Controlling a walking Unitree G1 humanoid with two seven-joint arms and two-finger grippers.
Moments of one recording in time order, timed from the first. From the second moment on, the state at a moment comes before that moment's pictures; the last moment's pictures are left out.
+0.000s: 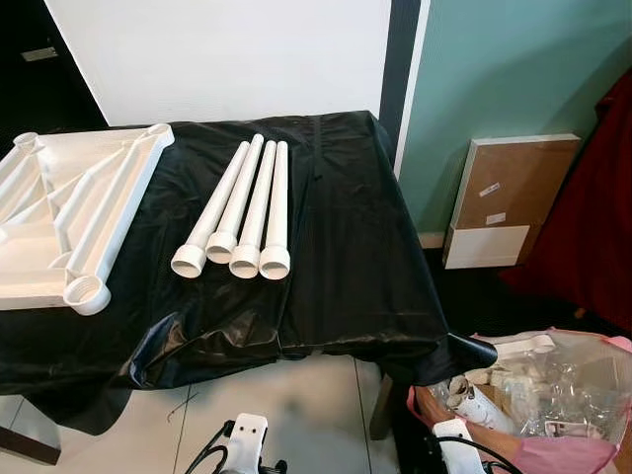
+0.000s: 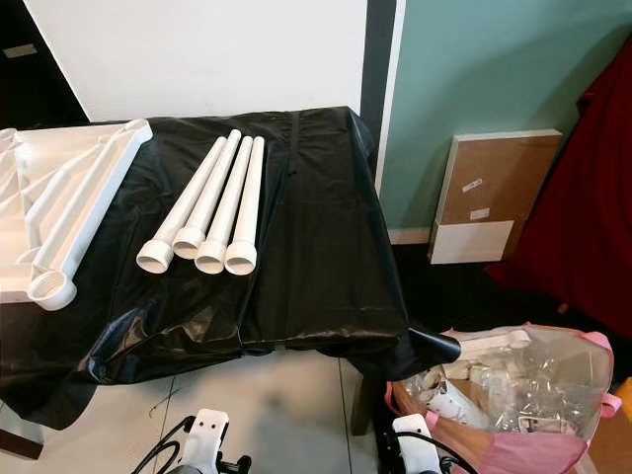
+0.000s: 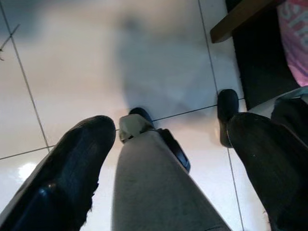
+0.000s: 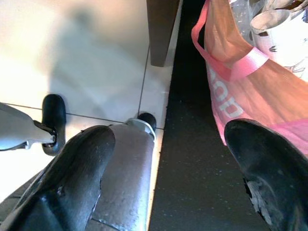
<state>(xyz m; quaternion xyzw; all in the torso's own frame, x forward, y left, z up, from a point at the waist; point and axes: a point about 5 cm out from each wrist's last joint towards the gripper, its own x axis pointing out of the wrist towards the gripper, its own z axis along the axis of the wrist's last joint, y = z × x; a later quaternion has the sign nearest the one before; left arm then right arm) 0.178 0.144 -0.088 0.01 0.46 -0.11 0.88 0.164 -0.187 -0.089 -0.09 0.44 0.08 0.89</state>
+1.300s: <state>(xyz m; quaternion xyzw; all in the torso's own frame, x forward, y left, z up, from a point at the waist) 0.176 0.140 -0.089 0.01 0.46 -0.09 0.88 0.162 -0.192 -0.089 -0.09 0.44 0.07 0.89</state>
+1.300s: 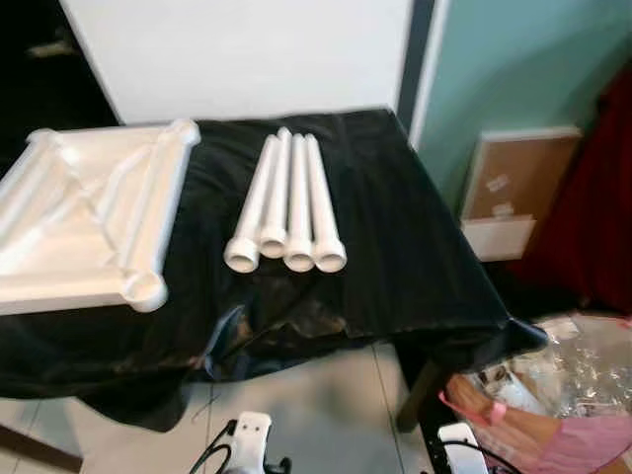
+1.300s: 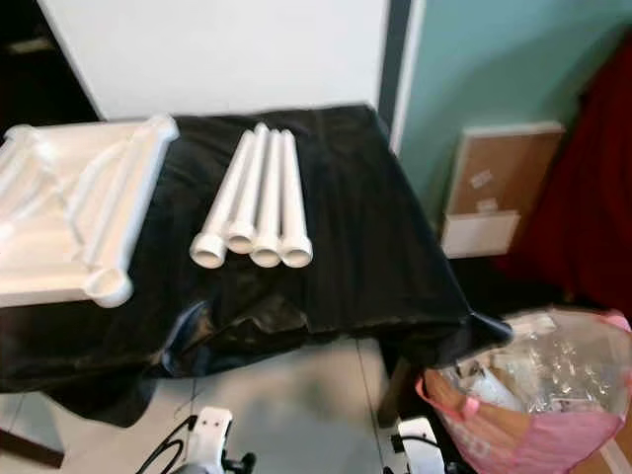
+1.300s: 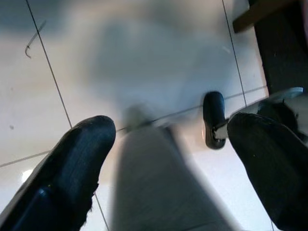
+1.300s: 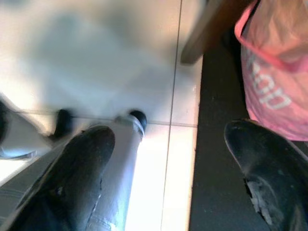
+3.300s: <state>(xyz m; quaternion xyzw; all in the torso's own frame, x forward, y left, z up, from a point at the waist) 0.197 0.138 -0.078 0.05 0.42 -0.12 0.90 0.167 -0.185 -0.088 -0.09 0.44 0.09 0.89</state>
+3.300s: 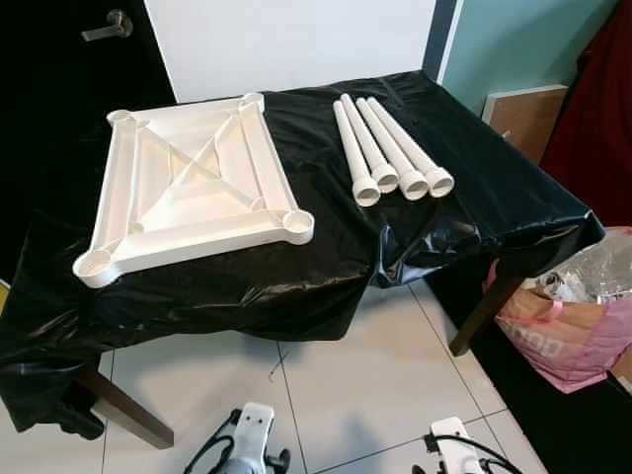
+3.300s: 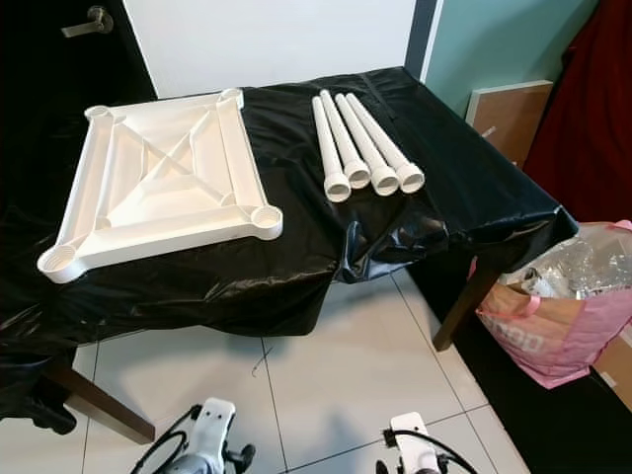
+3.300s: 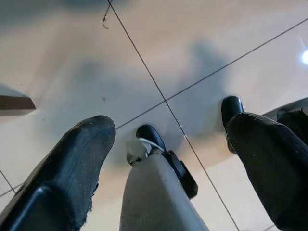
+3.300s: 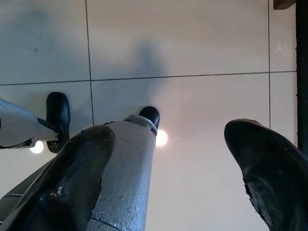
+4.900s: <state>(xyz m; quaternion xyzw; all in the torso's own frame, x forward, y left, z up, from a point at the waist) 0.277 0.066 0.082 -0.05 -0.05 -0.35 0.94 0.253 -0.171 0.053 -0.04 -0.06 0.15 0.99</state>
